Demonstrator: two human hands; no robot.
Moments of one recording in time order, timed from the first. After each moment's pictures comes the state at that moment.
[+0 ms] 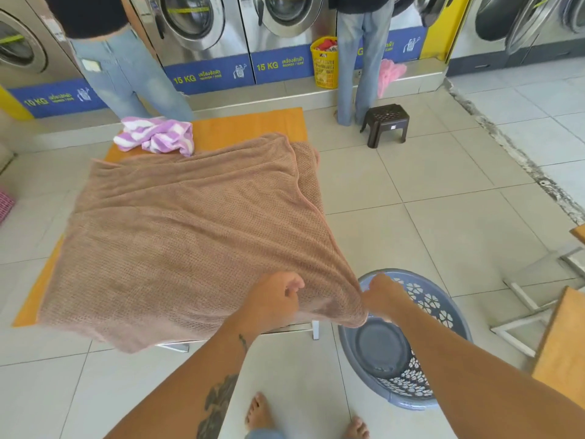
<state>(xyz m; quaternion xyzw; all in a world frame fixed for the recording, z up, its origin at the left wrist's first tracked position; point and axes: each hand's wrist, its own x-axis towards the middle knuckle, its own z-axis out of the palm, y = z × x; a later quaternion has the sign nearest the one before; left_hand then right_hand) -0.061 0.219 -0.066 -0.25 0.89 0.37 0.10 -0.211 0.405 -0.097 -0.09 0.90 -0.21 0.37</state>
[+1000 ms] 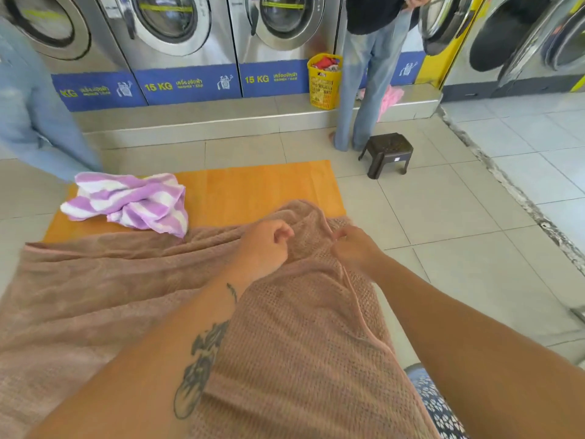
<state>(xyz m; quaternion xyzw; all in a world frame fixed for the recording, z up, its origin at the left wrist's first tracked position) -0.320 -0.092 -0.042 -0.23 0.89 0.39 0.00 -0.429 0.072 -0.049 -0.11 0.88 -0.34 0.30</state>
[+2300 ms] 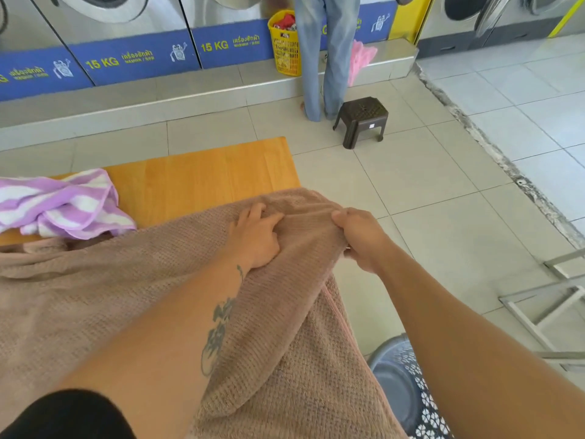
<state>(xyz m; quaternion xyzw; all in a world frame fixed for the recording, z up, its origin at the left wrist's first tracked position) -0.402 -0.051 -0.101 -0.17 0.96 0.18 0.15 -0.482 0.140 -0.071 0.07 0.73 -0.58 0.35</state>
